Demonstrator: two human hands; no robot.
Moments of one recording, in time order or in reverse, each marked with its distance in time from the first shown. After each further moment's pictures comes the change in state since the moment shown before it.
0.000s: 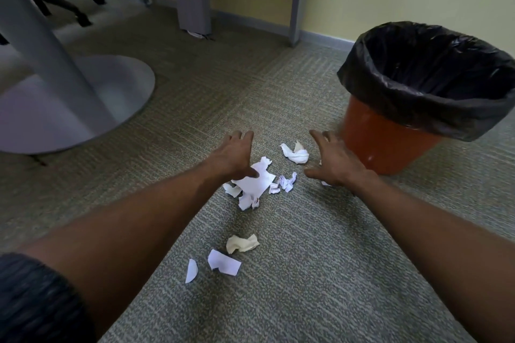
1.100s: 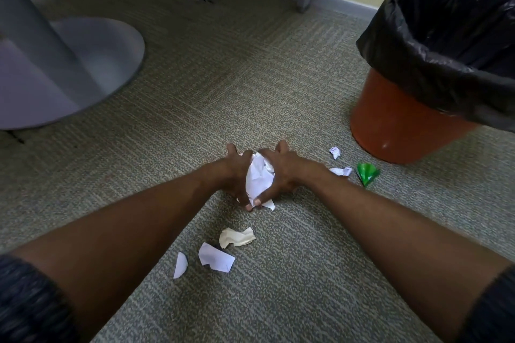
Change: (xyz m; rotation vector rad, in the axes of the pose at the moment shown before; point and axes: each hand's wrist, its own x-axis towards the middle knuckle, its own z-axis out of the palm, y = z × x) left_hand 0.008 0.003 0.053 0.041 -0.349 0.108; right_hand 0.033 -0.066 0.072 -0.028 -0.468 -0.181
